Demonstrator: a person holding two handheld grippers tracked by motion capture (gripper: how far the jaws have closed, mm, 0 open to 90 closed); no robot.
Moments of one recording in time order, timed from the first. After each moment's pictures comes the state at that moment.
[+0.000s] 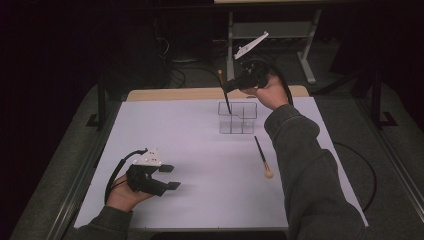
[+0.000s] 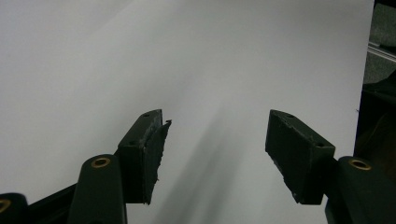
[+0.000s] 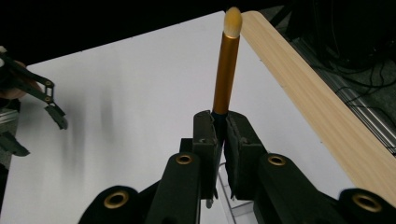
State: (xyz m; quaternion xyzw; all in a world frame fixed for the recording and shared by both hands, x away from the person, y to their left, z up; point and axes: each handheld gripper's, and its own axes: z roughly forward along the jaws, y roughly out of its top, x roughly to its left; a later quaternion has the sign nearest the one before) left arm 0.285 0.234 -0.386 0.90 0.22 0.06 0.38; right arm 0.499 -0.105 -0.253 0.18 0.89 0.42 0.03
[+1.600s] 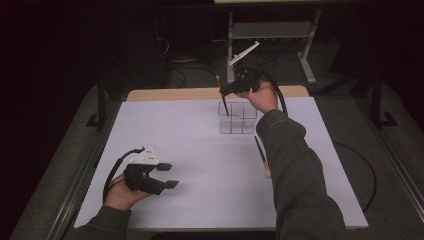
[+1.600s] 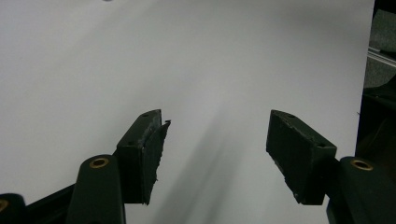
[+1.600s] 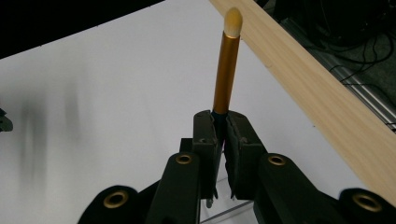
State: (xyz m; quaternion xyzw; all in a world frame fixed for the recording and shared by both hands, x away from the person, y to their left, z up) left arm 0.287 0.240 -0.383 0.89 0.22 0.06 0.39; right arm 0.530 -0.094 -0.296 0.22 0.89 0.40 0.03
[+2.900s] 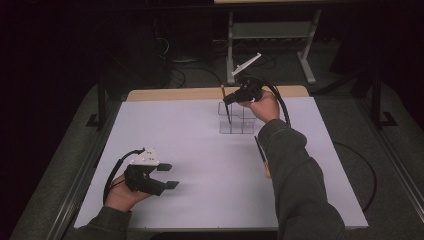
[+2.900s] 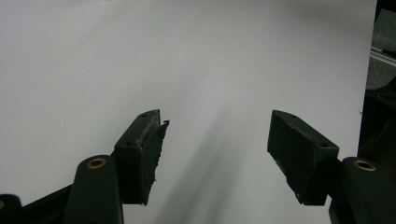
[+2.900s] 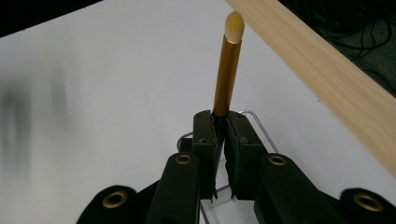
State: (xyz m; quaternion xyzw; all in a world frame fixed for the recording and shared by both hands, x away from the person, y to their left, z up) left arm 0.285 0.239 -0.385 0.89 0.22 0.06 0.39; right arm 0.521 -0.101 -0.324 0.24 0.89 0.39 0.03
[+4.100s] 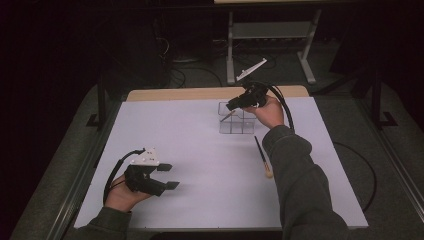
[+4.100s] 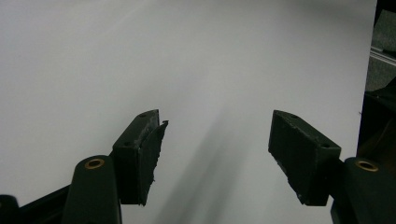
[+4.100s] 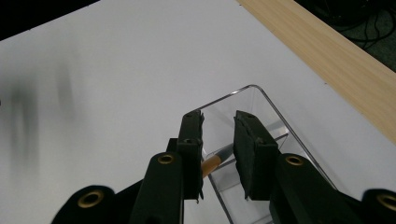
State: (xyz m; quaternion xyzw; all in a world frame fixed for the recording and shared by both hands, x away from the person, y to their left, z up) left arm 0.284 0.238 -0.385 0.89 0.23 0.06 0.39; right arm 0.508 -0.114 -0.334 0.26 0.88 0.39 0.02
